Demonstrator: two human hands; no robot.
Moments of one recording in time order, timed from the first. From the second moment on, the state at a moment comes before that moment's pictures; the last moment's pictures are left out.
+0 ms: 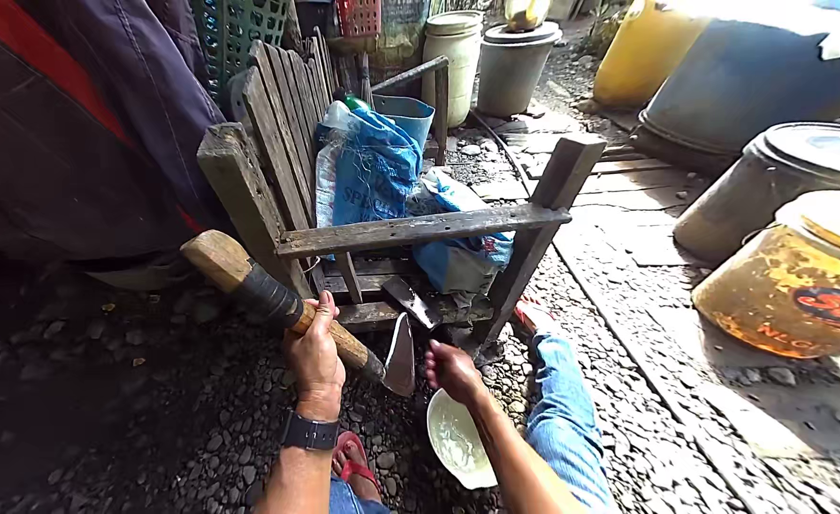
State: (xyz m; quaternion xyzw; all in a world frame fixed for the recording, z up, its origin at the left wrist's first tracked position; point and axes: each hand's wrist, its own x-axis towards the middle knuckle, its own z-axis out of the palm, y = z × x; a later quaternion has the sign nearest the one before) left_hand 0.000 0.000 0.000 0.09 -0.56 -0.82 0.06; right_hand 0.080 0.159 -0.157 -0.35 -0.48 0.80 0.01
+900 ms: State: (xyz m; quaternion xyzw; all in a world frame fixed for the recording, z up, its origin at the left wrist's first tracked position) left_hand -0.039 -0.022 -0.018 0.09 -0.58 -0.80 0.08; right_hand 0.071 0.157 -0.153 -0.19 -0.11 0.97 0.03
